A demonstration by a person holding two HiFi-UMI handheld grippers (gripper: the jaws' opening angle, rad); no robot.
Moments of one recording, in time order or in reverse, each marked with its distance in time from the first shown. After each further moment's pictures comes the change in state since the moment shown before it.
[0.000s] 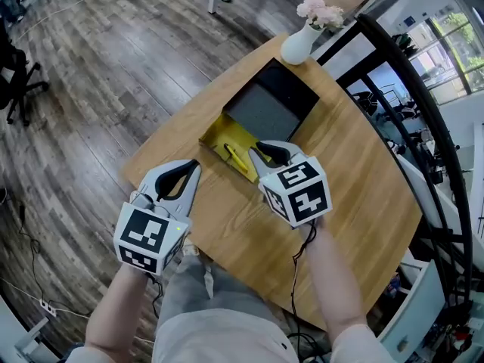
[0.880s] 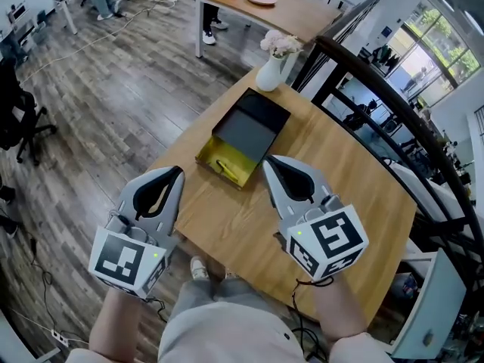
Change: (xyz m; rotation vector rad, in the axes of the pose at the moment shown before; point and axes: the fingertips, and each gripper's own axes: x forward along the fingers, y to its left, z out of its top) left arm -0.141 -0.072 0.135 0.156 -0.271 0.024; right arm -0.249 0.056 0.082 0.033 -0.543 -0.141
